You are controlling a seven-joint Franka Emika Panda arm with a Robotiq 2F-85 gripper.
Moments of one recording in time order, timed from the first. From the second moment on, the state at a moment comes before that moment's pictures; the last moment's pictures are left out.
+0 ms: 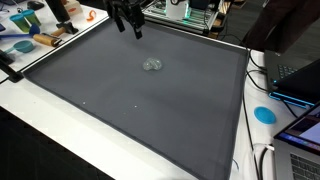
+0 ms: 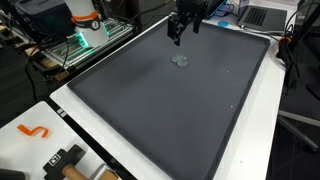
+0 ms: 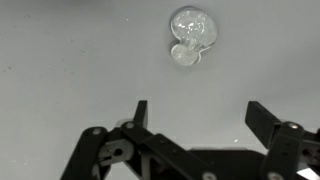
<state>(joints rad) 0.02 0.20 -0.01 -2.04 0.18 2.20 0.14</state>
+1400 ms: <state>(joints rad) -0.19 0.32 -0.01 -2.02 0.58 2.07 -0.58</state>
